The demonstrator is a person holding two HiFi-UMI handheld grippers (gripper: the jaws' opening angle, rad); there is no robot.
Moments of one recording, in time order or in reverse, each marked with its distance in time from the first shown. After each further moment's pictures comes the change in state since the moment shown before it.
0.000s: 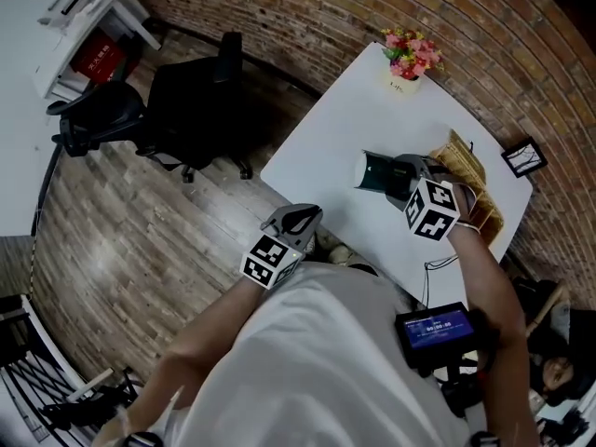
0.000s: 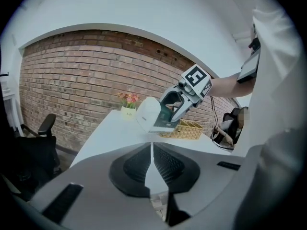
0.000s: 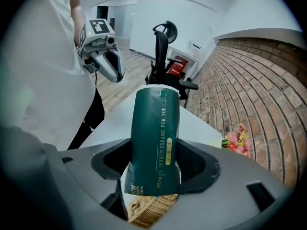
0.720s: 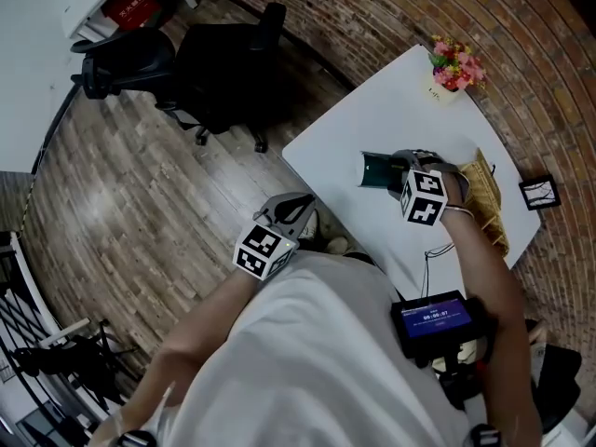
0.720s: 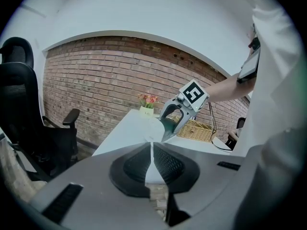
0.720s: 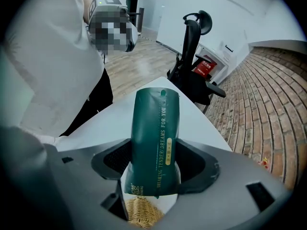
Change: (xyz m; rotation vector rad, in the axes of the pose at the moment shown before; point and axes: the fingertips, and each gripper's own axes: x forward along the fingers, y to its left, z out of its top) left arm -0.041 0.027 -0.019 -0.104 -0.024 0.189; right arm 0.070 0.012 0.014 -0.278 0.059 0.159
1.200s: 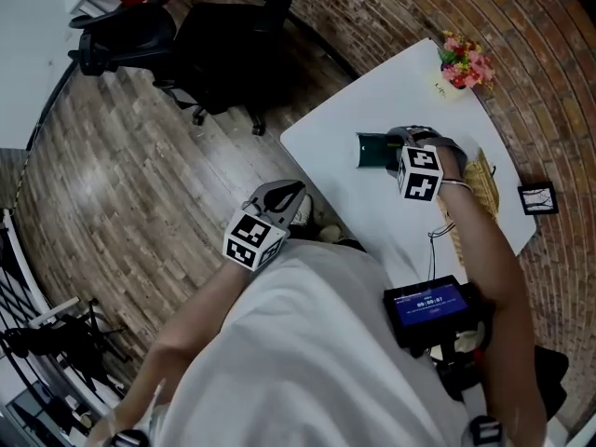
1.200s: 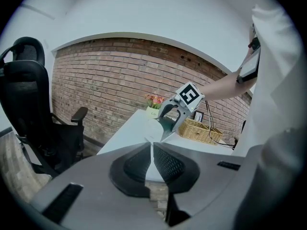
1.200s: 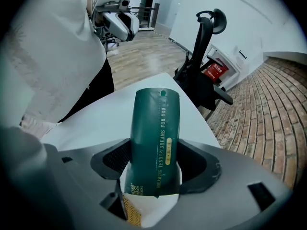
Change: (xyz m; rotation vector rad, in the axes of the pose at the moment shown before) left arm -0.009 0.014 -0.004 -0.049 -0.012 0.074; right arm 0.018 -0.031 0.004 -0.153 0.035 0.035
